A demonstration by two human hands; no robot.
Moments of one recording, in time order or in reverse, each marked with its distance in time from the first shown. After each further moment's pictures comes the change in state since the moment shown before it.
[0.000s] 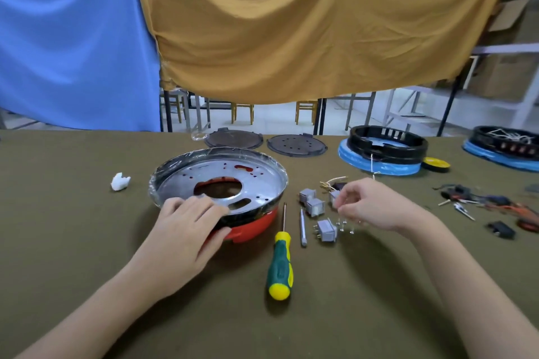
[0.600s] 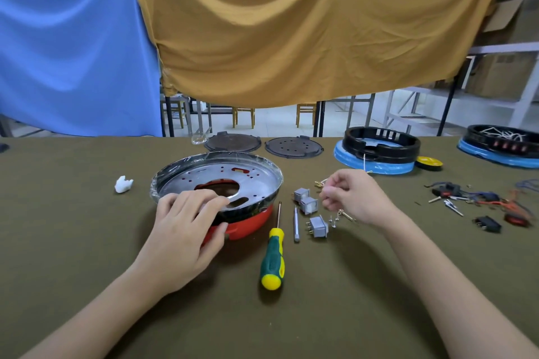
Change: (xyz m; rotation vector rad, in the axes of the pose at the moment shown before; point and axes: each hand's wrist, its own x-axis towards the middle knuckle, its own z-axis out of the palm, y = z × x) left_hand -0.001 0.013 -0.004 0.005 0.128 -0.046; right_hand 0.002 0.002 0.013 0.376 0.196 -0.072
